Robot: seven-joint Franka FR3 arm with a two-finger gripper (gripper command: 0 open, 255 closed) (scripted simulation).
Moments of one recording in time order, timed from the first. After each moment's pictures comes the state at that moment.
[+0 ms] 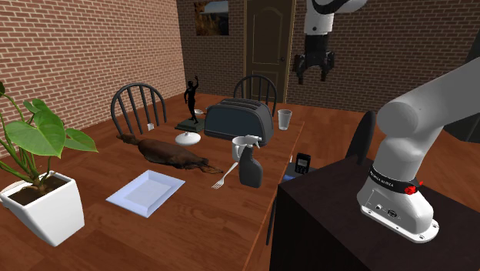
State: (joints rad) arm 0.03 -0.77 0.21 -2.49 0.08 1.73 0.41
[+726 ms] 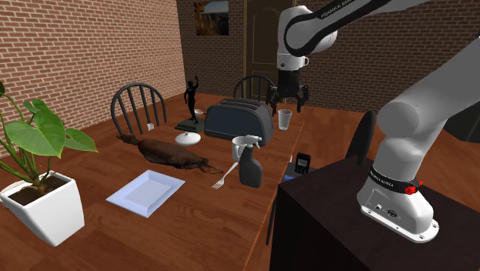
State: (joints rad) arm 0.04 -0.56 0.44 -2.60 0.22 2.04 0.74
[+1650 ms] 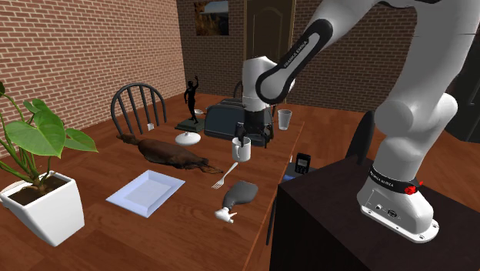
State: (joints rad) arm -0.06 0.05 0.71 -2.46 -0.04 2.47 1.34
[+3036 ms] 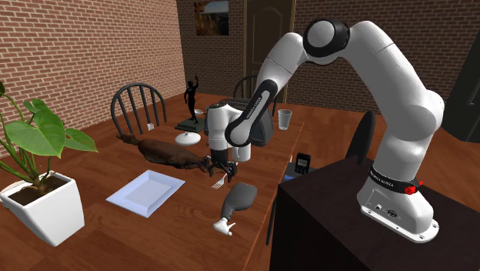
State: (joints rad) arm 0.32 0.79 0.40 -1.90 -0.48 2.60 1.94
